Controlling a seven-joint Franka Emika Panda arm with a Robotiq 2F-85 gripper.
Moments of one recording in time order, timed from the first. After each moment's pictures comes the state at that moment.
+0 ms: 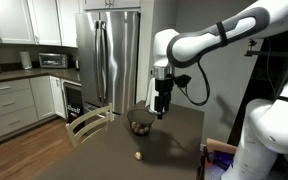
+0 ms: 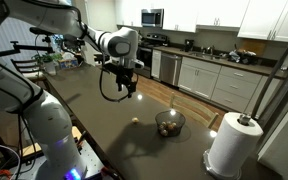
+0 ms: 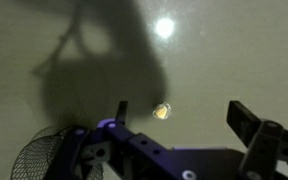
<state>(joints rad) 0.01 -0.45 0.07 -2.52 0.07 1.96 0.06</state>
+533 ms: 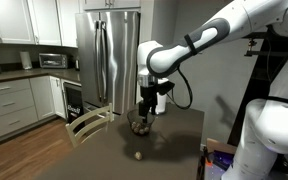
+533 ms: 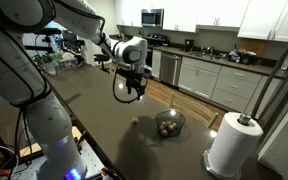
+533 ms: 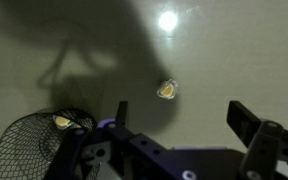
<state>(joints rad) 0.00 -0.19 0.06 -2.39 0.04 2.08 0.09</state>
